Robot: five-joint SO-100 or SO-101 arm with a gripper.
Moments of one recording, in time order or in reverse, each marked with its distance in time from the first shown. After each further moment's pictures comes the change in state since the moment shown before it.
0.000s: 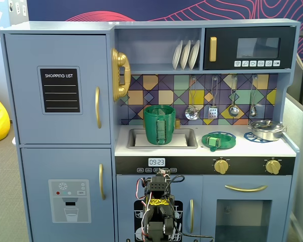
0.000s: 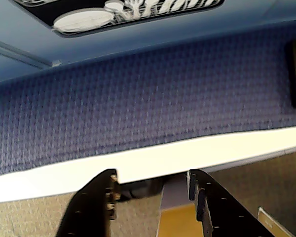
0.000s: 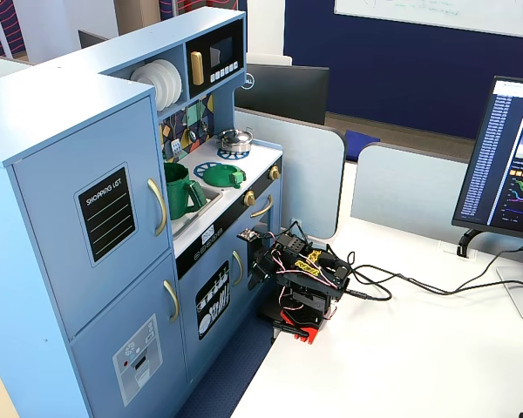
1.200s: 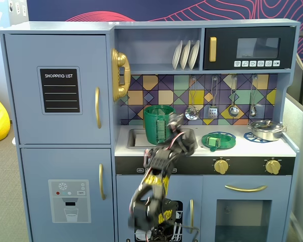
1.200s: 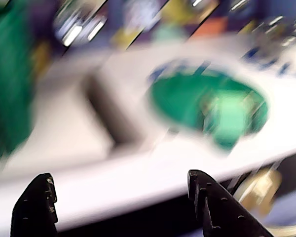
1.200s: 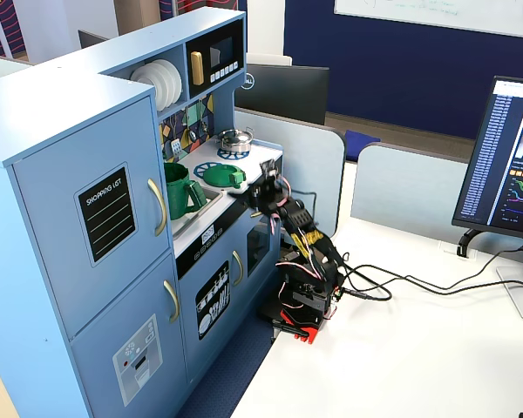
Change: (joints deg) arm 21.3 -10.8 -33.6 -40.5 -10.4
